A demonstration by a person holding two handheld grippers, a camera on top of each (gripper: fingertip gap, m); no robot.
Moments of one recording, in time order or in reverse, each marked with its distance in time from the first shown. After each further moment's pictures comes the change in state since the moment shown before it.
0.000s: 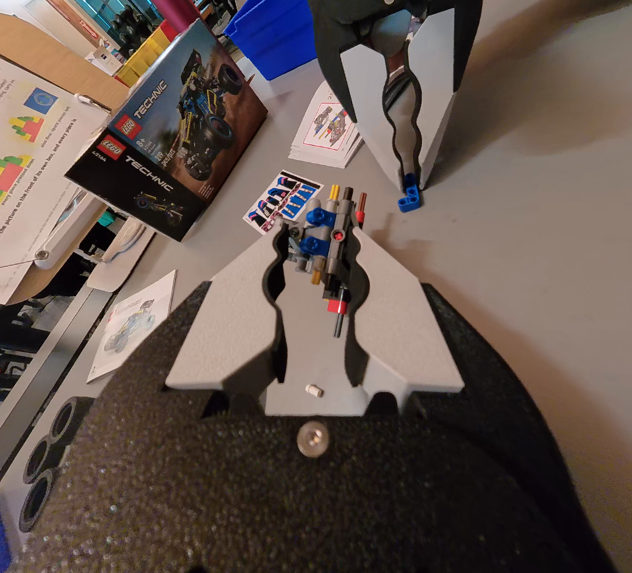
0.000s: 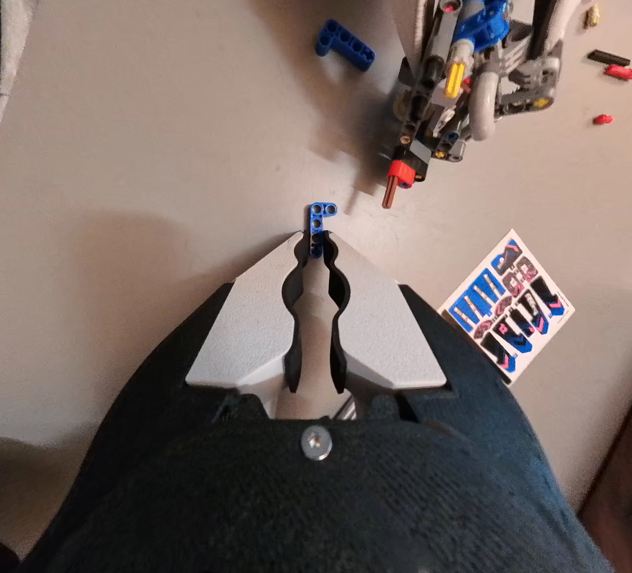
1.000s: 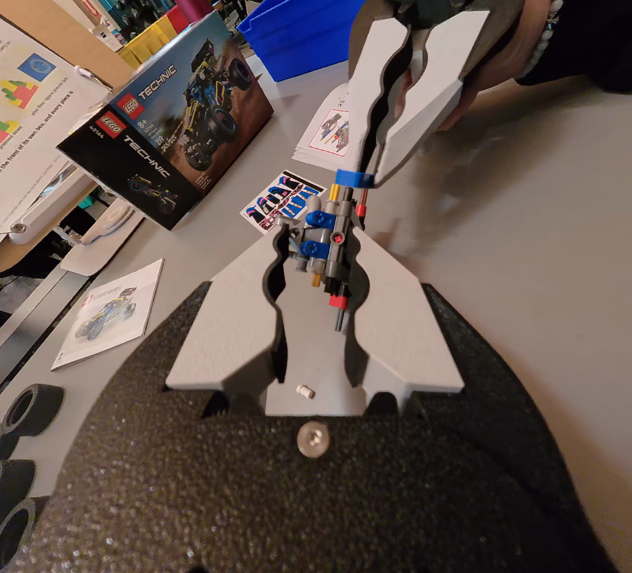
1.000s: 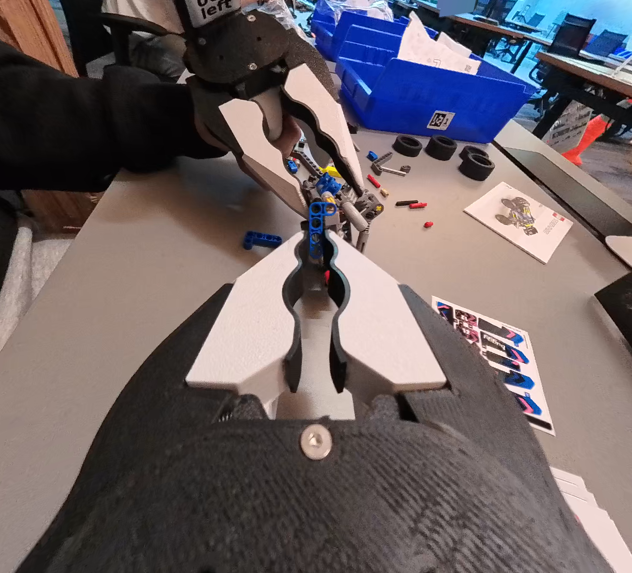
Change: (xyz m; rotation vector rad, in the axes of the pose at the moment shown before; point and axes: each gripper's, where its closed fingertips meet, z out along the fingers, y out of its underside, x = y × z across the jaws) left arm -0.006 0.001 0.000 0.030 -0.002 -0.118; right arm 0.039 -0.066 -0.038 0.718 0.371 0.281
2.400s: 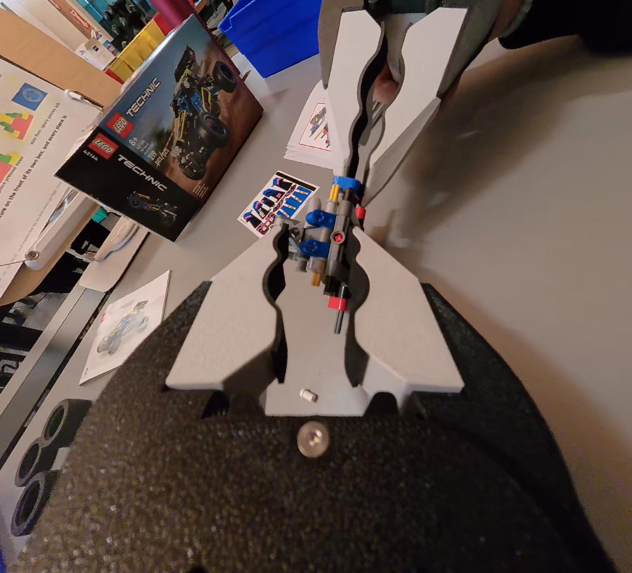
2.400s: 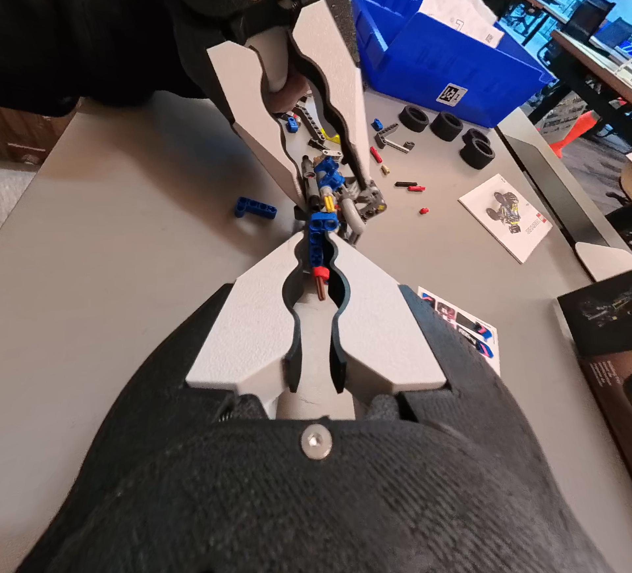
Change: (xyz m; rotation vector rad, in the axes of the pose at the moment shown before) left arm 0.009 -0.003 0.004 -0.041 0.011 0.108; right arm -0.003 0.014 0.005 -0.161 0.010 -0.159
